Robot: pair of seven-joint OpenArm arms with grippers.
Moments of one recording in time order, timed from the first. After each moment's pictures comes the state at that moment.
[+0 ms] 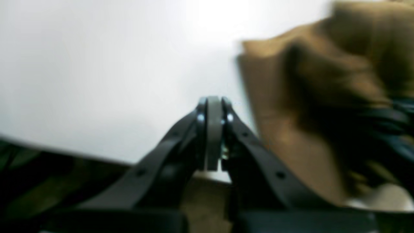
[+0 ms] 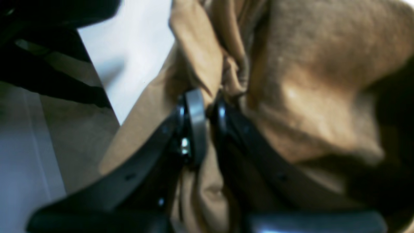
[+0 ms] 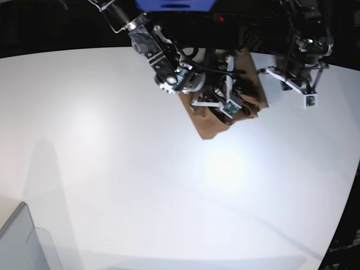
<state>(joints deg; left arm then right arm) 24.3 -2.8 -21.5 114.1 -10.9 -8.8 54.3 -1.6 -6.9 -32.9 81.0 7.5 24.9 -39.1</state>
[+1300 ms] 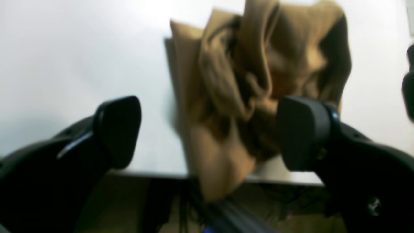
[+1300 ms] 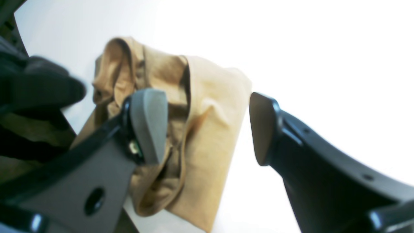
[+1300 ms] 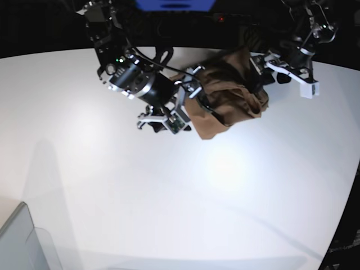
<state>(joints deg) 25.2 2.4 -31.1 109.6 -40.6 -19.7 56.7 -10.6 1.8 -19.9 109.3 7.4 25.1 -40.3</state>
